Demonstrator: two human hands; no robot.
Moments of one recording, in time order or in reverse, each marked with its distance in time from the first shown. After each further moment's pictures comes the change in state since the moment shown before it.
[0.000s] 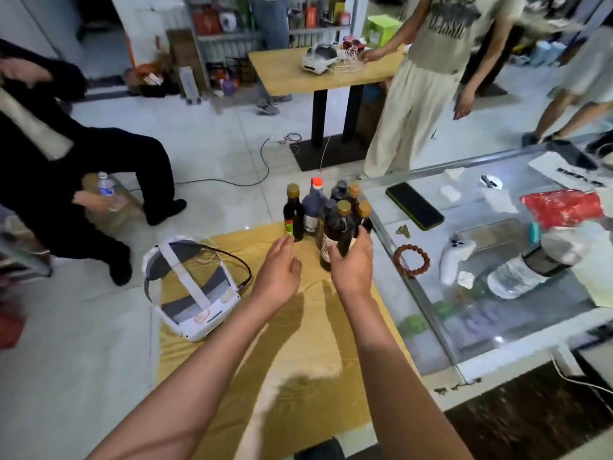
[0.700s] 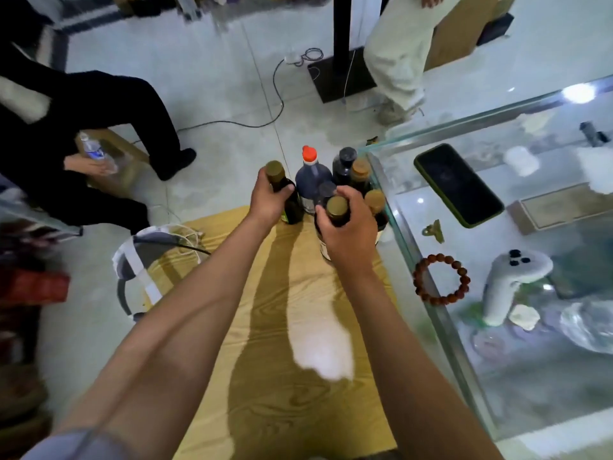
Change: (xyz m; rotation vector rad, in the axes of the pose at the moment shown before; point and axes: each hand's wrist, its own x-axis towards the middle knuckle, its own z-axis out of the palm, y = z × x) left_hand 0.249 -0.054 0.067 -0.415 0.179 -0.366; right_hand 0.145 0.041 0.062 0.169 -0.007 -0.221
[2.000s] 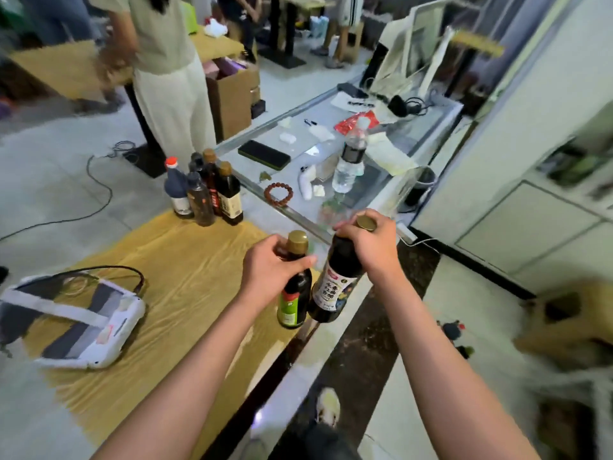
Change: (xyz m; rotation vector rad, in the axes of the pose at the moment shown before) left_hand -0.403 -0.005 -0.057 -0.006 -0.619 0.477; right_hand -0.304 -0.125 -0.253 0.105 0.470 0.411
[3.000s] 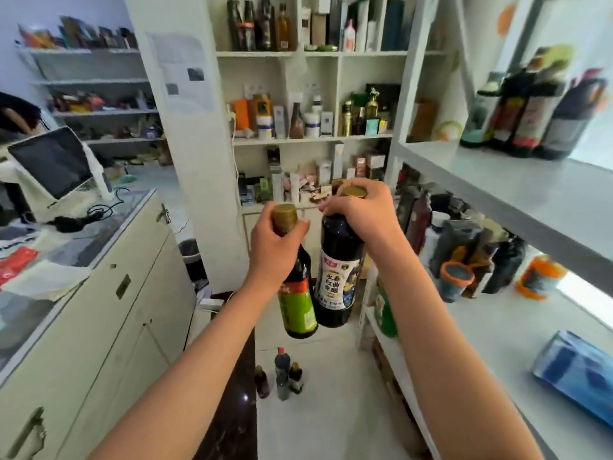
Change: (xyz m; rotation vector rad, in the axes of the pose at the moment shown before) left_hand -0.289 0.370 0.540 -0.322 -0.583 0.626; right_hand -0.138 0.001 -0.689 0.018 0.687 -0.103
